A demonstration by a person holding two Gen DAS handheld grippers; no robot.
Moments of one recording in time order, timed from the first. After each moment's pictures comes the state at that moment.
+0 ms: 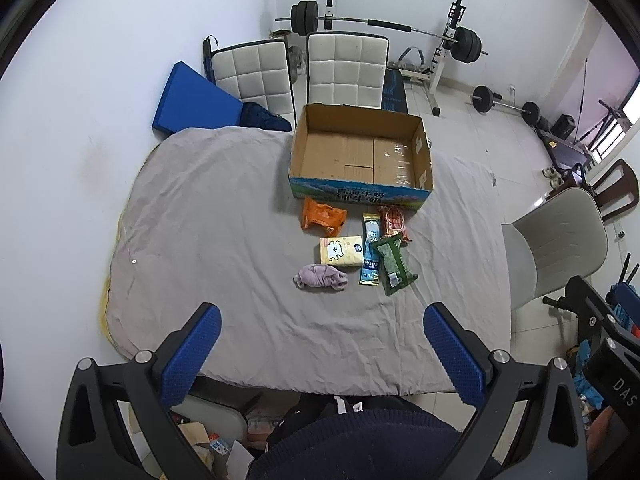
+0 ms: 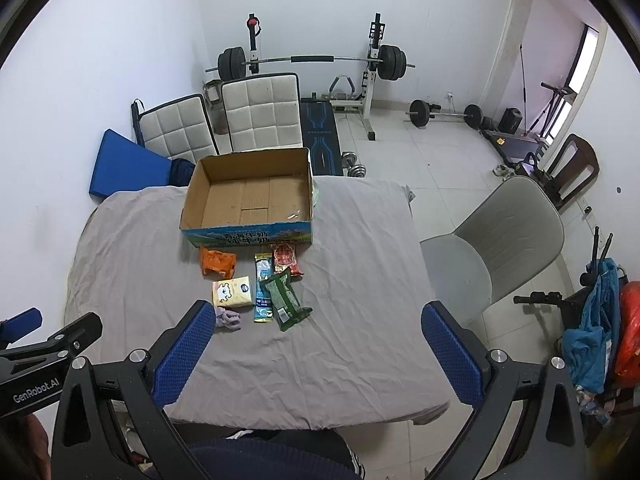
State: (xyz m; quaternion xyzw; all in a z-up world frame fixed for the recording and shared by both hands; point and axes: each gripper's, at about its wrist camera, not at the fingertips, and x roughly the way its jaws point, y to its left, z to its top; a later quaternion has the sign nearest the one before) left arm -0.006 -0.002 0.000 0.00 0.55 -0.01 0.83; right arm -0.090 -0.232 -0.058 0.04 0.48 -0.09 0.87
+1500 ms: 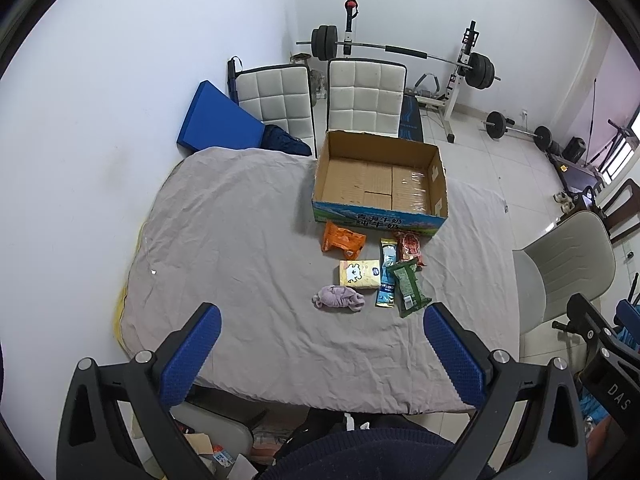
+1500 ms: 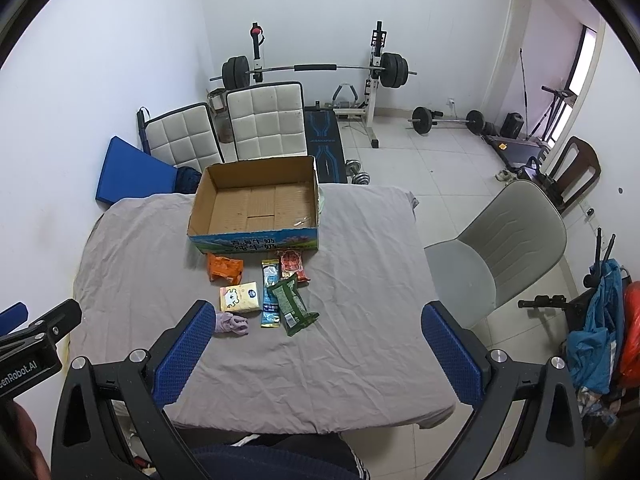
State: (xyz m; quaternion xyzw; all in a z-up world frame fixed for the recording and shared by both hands) left arm -0.017 0.013 0.020 0.00 0.51 0.02 0.86; right arm -0.097 -0.223 -0.045 0.04 0.46 -0.08 0.88
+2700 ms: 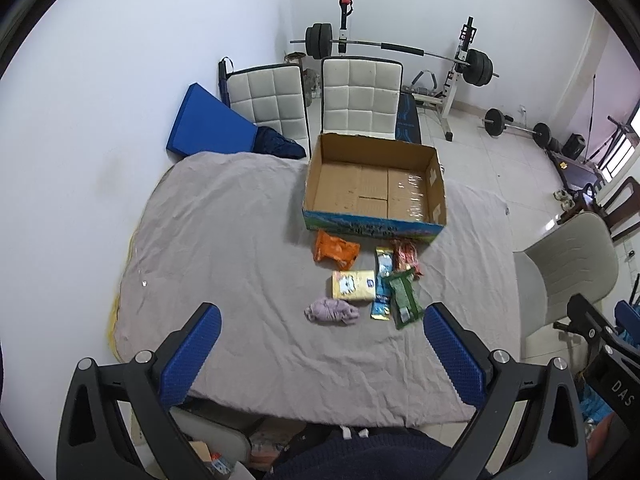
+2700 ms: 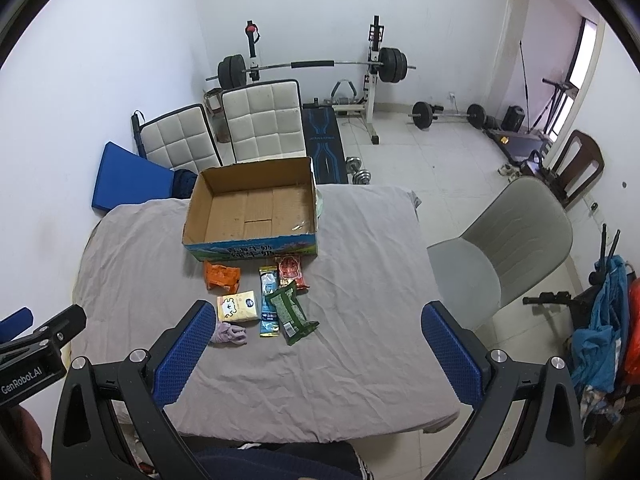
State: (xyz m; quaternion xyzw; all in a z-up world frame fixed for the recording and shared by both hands) left arm 0.026 0.000 0.001 0.01 0.51 0.01 0.86; right arm -0.060 -0.246 -0.066 0.06 0.48 -0.08 0.87
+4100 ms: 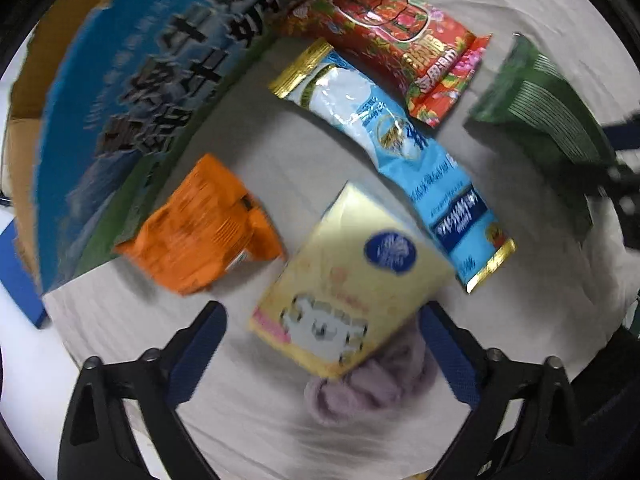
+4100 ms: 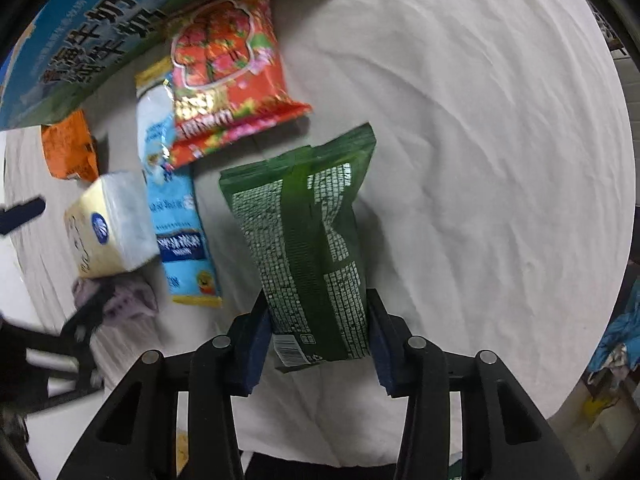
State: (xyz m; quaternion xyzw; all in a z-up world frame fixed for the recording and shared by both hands) left arm 0.193 -0.116 -0.418 0.38 0.68 -0.21 0.59; right arm 0.107 -0.282 -0.553 0.13 0.77 -0.01 0.62
